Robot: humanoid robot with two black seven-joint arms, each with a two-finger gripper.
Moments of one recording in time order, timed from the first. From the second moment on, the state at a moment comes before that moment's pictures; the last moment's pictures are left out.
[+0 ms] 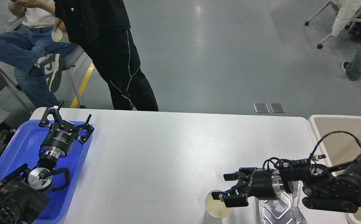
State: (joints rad) left arm -0.56 0.27 -0.94 -0.28 -0.14 -0.79 -0.32; right arm 1.13 -0.49 -0.60 1.26 -1.34 -0.38 0.52
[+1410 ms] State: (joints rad) left arm -0.56 0.27 -0.94 -0.28 -0.14 -0.79 -0.32; right arm 1.08 -0.45 -0.61 1.15 -1.34 -0.45 0.55
